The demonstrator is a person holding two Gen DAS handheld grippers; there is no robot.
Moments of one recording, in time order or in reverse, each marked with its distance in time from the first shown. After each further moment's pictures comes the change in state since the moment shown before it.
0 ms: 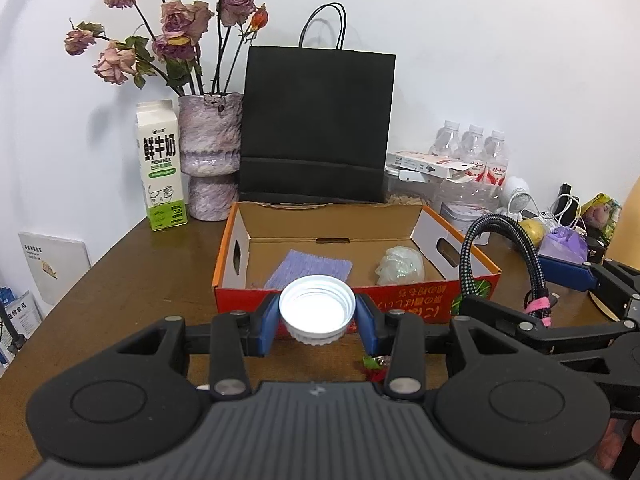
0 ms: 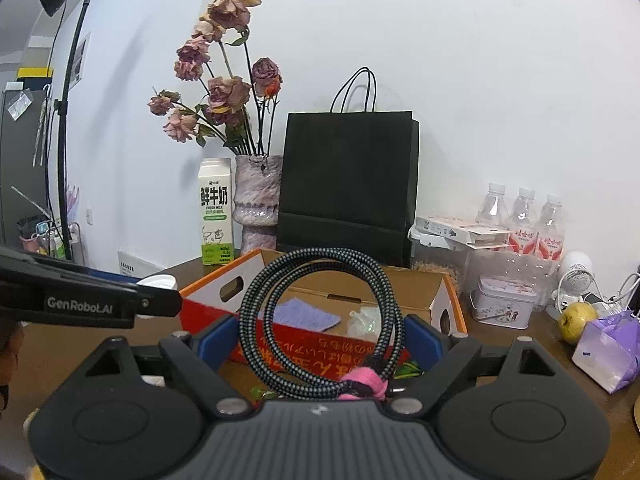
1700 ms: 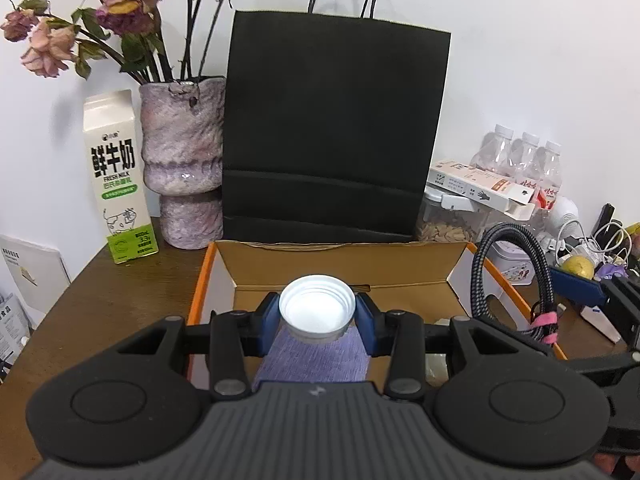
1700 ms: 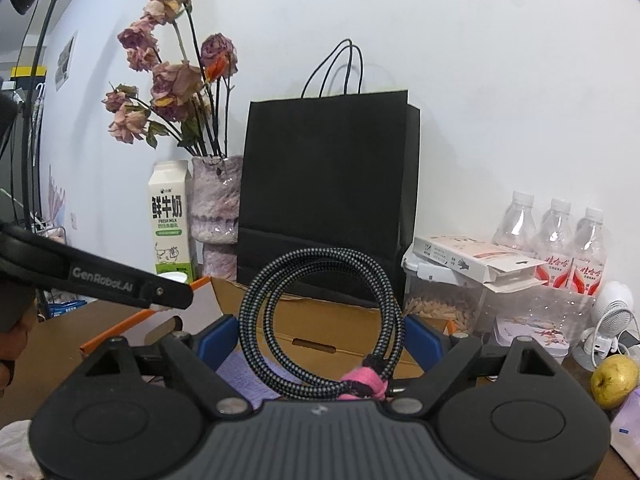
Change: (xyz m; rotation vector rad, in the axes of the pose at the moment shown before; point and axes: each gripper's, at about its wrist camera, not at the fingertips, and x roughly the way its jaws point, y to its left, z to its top) left arm 0.146 0.011 0.079 -0.028 0.082 0.010; right arm 0.134 -0.056 0.040 -0.008 0.012 0.020
